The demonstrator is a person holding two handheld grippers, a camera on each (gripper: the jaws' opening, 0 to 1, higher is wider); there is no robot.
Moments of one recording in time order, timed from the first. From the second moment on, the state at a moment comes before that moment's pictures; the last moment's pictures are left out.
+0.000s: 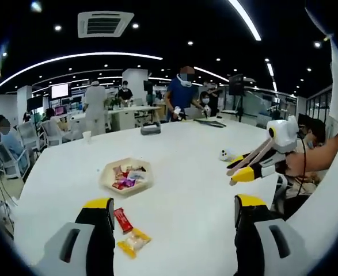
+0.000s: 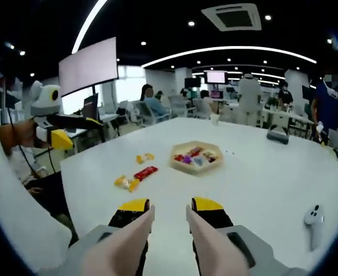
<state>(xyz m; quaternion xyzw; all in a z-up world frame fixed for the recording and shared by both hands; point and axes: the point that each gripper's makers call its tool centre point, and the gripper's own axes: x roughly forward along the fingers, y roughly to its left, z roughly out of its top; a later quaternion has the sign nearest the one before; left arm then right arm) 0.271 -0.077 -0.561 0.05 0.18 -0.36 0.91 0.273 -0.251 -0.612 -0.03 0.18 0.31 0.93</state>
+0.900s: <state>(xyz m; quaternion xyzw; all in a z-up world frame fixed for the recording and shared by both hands) 0.260 0.060 -0.570 0.03 0.19 -0.34 0.92 0.303 -0.129 -0.629 -0.05 0.23 0.30 0.92</state>
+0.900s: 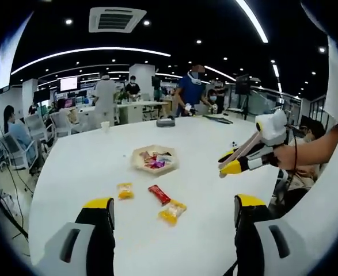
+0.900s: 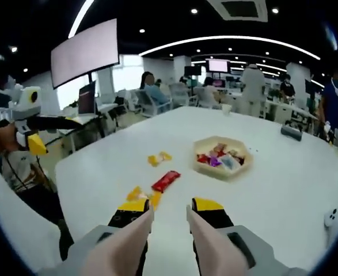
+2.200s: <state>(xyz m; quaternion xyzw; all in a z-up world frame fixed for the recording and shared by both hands) 0.258 0.172 -0.587 0.01 0.23 -0.24 0.94 0.332 0.003 -0.738 -0.33 0.27 0.62 0.66</state>
